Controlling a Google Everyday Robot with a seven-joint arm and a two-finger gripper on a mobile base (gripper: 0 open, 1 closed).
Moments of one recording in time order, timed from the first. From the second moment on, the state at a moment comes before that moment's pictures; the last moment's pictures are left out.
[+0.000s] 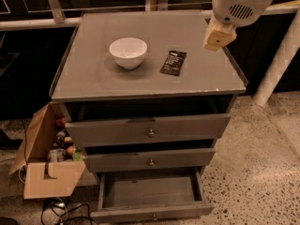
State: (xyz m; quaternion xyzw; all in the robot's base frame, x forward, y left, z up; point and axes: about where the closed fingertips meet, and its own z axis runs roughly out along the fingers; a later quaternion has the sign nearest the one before) arm 0.534 -0.152 1.013 -0.59 0.77 -0.11 0.22
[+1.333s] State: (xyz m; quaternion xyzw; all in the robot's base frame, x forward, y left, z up) arm 0.534 -0.152 1.013 -0.59 0.77 -0.11 0.22
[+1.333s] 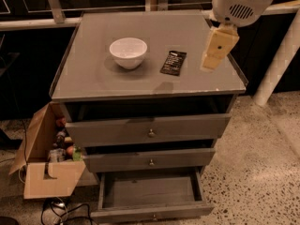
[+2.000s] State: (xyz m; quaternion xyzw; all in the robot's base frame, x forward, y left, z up) arm 0.527 -0.159 1.011 -0.57 0.78 -0.12 0.22
